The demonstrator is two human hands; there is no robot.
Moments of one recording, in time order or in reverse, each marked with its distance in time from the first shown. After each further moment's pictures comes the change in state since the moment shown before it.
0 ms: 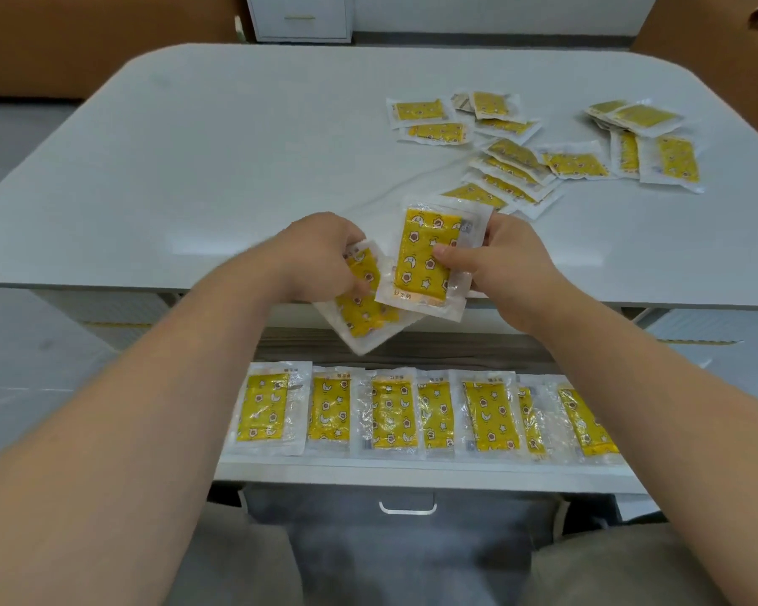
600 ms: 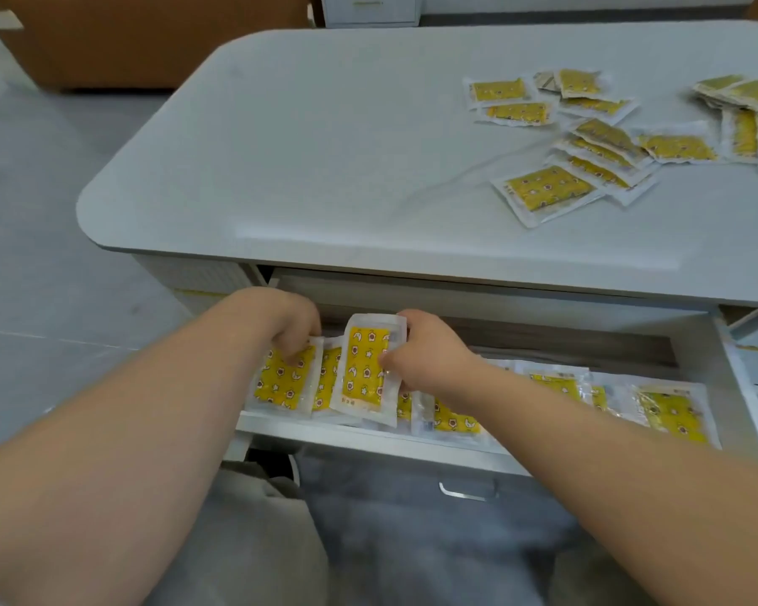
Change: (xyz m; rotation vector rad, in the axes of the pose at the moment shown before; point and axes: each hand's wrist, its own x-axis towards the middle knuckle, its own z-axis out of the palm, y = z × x) left_hand -0.011 -0.133 0.040 0.687 -0.576 -0.226; right_hand -0.045 0.066 0.135 -0.420 -0.357 0.207
